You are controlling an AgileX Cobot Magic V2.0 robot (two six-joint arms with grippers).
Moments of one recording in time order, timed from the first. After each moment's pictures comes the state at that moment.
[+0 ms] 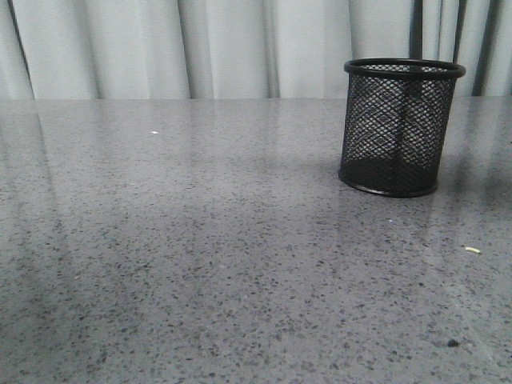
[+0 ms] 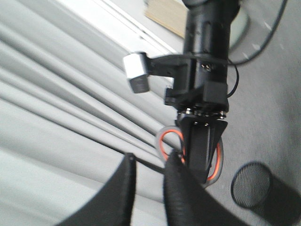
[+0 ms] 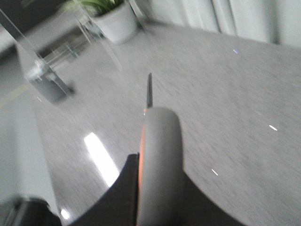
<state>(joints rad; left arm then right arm) -0.67 0.92 -1.35 -0.70 0.66 1.50 0.30 1.22 -1.35 1.00 0.88 -0.67</state>
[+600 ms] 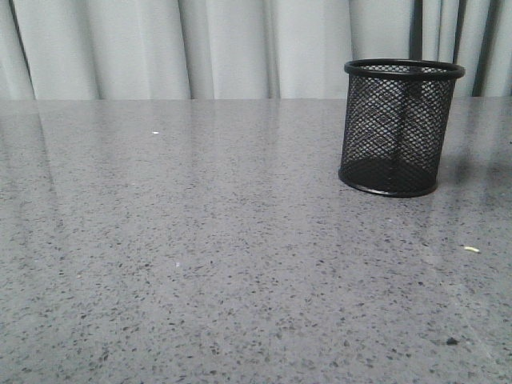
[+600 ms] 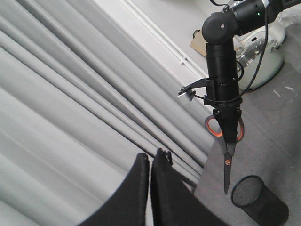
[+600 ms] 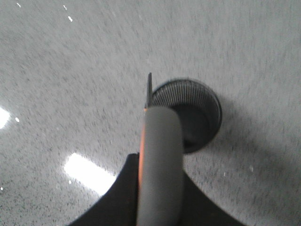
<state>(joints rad) -0.67 0.54 -1.36 -0.45 0.81 1.09 0.21 1.22 -1.53 0.32 1.27 -0.19</state>
